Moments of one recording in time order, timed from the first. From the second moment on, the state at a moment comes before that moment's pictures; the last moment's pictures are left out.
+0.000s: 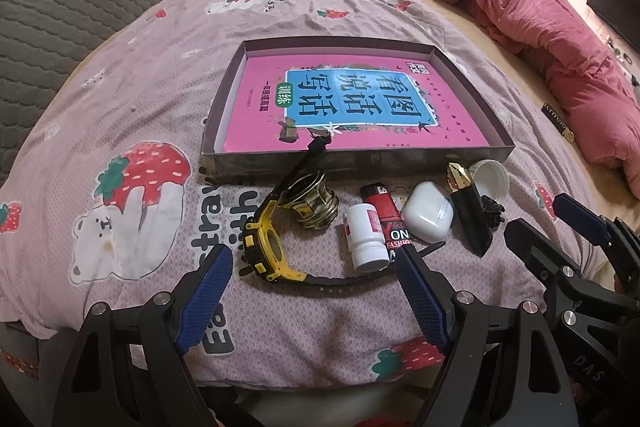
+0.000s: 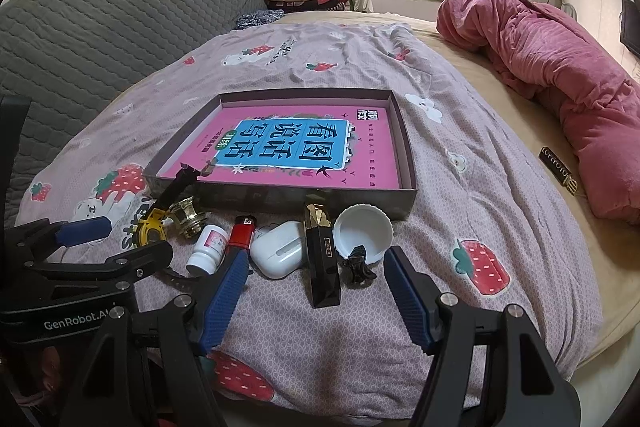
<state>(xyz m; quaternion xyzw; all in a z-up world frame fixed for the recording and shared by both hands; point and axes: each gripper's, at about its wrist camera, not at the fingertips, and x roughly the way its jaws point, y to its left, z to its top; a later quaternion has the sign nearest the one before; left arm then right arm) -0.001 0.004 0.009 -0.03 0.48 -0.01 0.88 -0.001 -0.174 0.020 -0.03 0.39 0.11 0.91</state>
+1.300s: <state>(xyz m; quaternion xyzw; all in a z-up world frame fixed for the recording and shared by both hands) 0.007 0.062 -0.015 -0.06 0.51 0.04 0.86 0.009 -0.187 0.011 -0.02 0.41 0.10 0.91</state>
